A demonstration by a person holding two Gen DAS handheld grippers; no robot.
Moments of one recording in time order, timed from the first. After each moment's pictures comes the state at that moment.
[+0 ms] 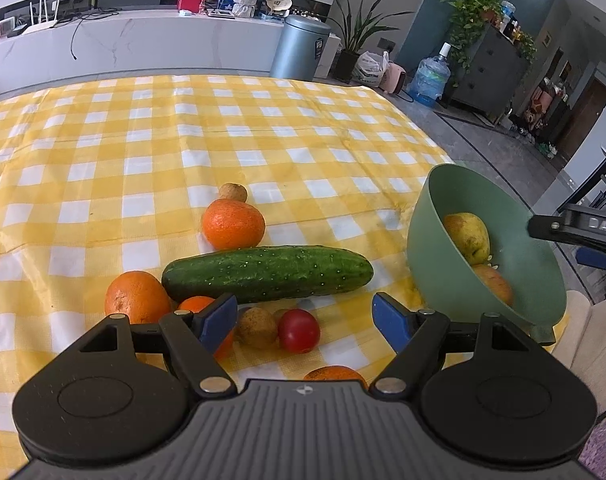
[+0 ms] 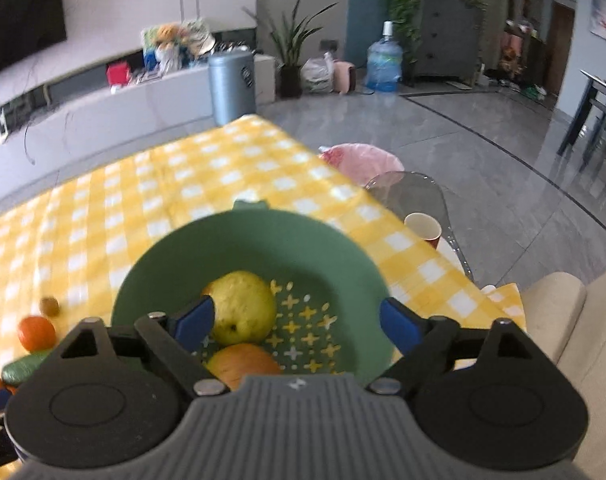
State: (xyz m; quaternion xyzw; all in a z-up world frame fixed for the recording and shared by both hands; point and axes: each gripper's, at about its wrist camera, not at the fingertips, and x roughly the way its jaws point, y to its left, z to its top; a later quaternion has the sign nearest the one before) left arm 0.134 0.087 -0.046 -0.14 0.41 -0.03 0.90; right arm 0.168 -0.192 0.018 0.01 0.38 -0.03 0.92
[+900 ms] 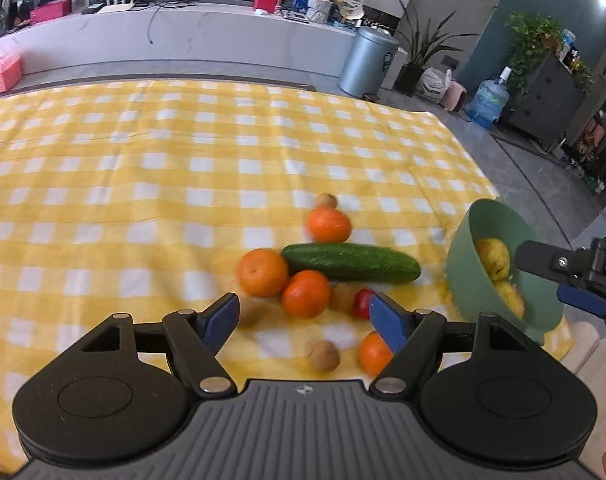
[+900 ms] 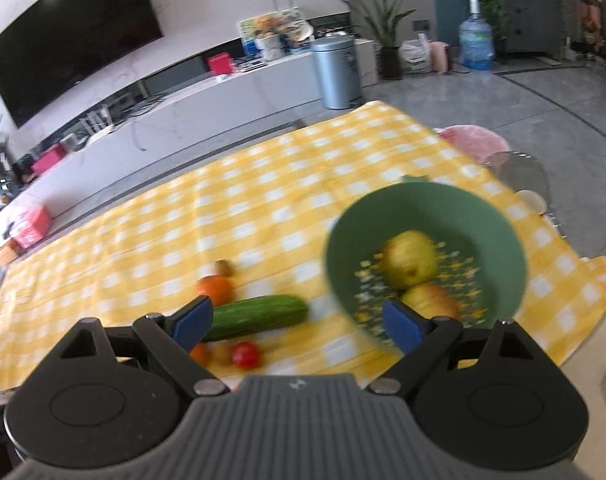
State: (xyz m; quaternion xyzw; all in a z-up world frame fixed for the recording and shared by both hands) left arm 0.066 0.137 0.012 -0.18 0.42 0.07 0.88; right arm 0.104 -0.113 0.064 0.08 0.41 0.13 0.90
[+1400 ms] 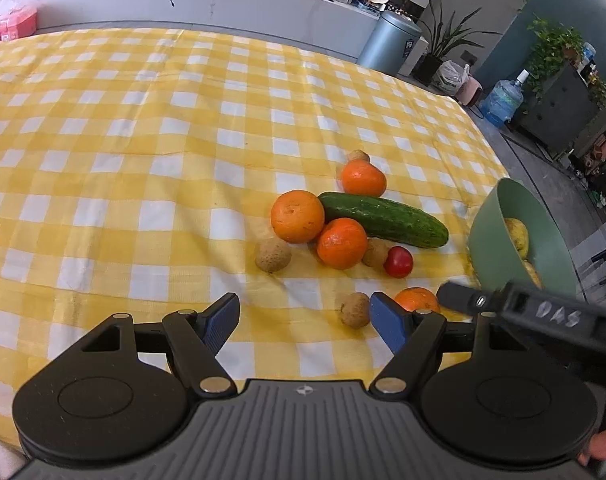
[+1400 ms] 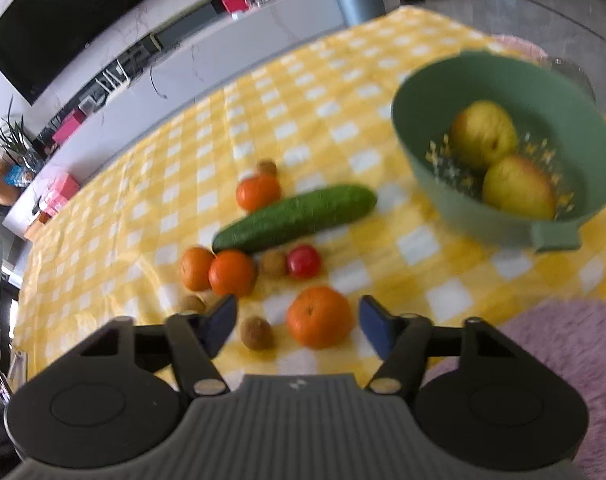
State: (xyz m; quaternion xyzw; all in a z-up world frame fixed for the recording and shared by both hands) left arm 0.049 0.155 -0.029 -0.23 0.45 0.08 0.86; right arm 0.094 -0.075 -0.009 0.12 0.51 0.17 0.84
